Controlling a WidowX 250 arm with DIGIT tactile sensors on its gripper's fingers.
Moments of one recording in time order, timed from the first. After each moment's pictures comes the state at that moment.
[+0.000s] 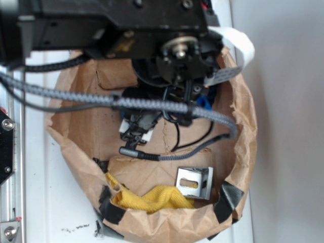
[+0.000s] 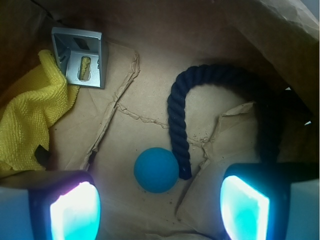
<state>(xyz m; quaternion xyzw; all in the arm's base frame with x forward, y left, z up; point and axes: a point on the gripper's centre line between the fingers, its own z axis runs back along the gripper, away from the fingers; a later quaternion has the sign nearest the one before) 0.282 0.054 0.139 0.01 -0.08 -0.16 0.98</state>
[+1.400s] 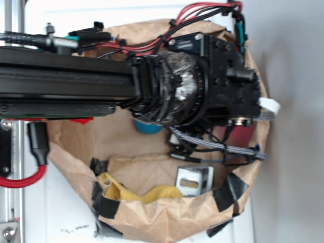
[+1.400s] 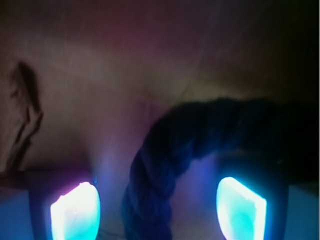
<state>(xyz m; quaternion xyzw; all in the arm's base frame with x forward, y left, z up) 0.347 0.040 0.035 0.07 -0.03 -0.16 0.98</state>
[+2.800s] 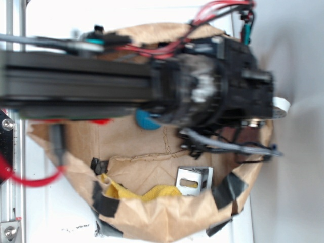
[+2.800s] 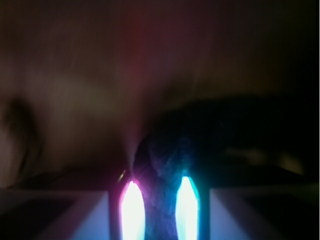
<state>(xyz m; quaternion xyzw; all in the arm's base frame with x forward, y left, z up) 0.336 0.044 0.054 0.07 -0.02 -0.12 0.99</state>
